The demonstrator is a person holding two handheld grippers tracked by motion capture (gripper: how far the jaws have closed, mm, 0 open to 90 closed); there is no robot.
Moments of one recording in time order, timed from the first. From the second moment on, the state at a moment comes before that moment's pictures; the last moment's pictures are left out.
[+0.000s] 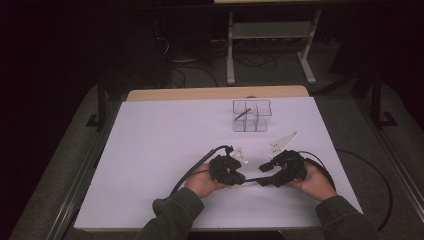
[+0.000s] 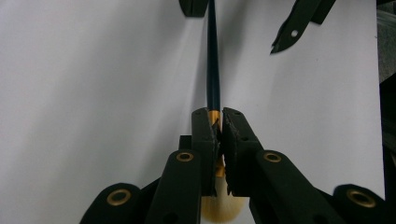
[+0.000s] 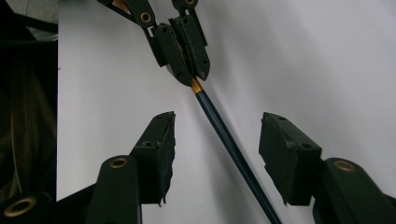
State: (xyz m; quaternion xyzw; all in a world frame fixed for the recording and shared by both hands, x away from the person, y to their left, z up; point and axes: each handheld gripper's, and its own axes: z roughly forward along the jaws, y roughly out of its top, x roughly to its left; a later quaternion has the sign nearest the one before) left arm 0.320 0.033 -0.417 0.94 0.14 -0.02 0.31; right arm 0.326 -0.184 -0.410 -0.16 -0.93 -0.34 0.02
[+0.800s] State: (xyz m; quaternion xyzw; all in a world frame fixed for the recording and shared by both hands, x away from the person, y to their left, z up) left arm 0.319 0.033 -0.412 0.94 0.12 -0.02 0.32; right arm 0.332 -0.155 -0.429 -0.10 -0.95 -0.30 0.03
